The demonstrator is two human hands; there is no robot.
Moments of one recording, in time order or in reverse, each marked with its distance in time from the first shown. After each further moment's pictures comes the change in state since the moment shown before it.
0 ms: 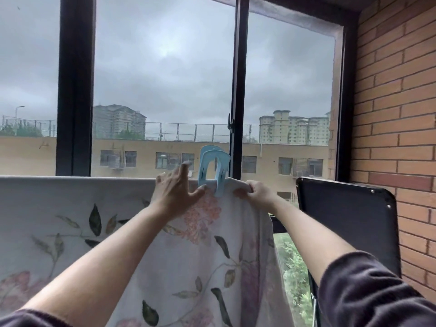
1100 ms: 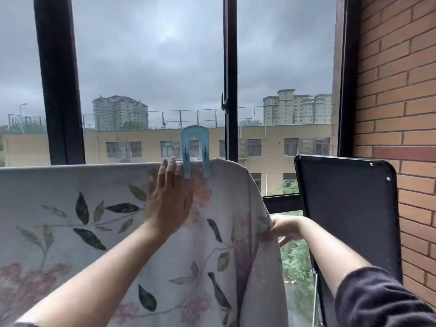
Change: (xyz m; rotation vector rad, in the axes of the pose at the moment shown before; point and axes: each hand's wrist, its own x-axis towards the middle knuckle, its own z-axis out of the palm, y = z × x) left_hand -0.040 0.008 0.051 0.269 0.174 0.092; right_hand -0.052 0.126 0.010 0.078 -0.565 0.403
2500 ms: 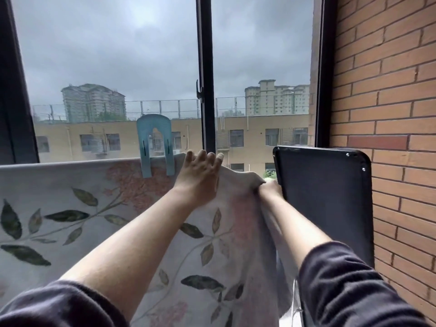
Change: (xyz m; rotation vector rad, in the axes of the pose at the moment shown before) left_hand 0.075 0.105 0.023 0.031 -0.237 0.308; right_hand 0.030 -0.012 -0.053 0.166 0.868 0.051
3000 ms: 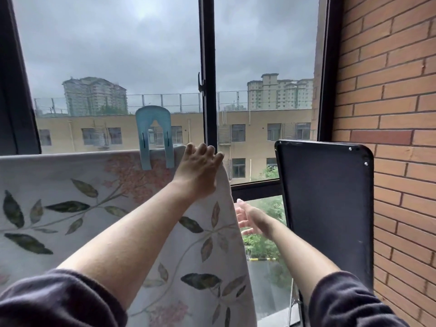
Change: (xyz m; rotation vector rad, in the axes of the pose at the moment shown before) left_hand -0.003 -0.004 -0.002 0.049 -0.025 0.032; right_hand -0.040 0.048 0.051 0.374 -0.785 0.092
